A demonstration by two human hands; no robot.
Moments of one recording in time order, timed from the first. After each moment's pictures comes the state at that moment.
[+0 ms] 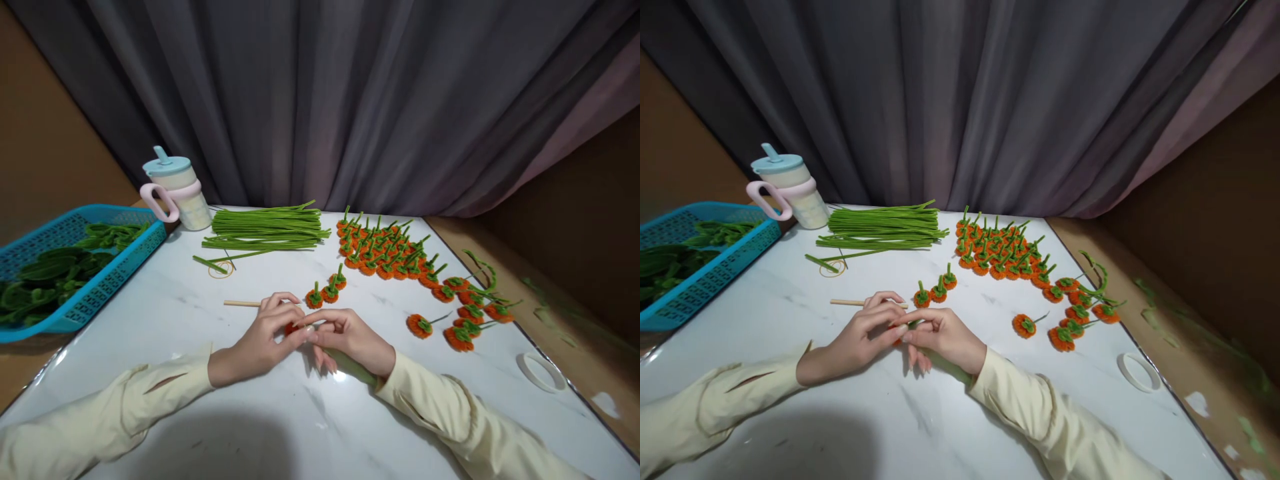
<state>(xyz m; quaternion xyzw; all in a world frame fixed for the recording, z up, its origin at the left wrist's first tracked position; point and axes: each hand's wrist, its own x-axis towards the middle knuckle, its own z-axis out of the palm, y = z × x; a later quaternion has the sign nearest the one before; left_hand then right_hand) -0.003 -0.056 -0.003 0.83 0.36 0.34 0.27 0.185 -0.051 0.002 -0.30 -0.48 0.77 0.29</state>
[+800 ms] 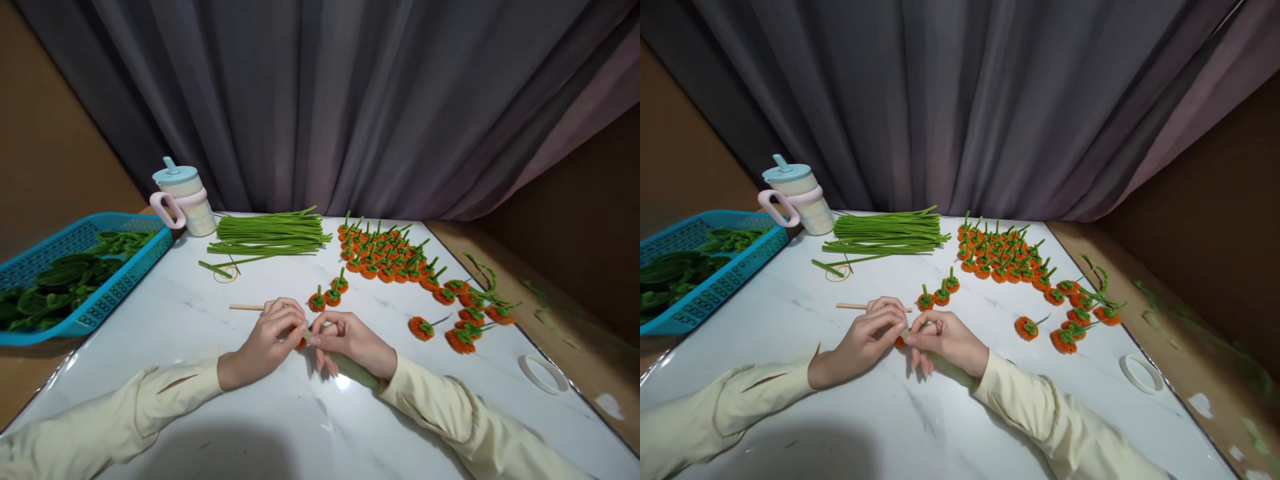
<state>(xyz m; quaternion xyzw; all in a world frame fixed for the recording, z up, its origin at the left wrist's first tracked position) -0.003 -0.057 -0.007 0.81 0.35 0.40 0.24 0.182 -0.054 0.004 -0.30 -0.48 0.77 0.29</state>
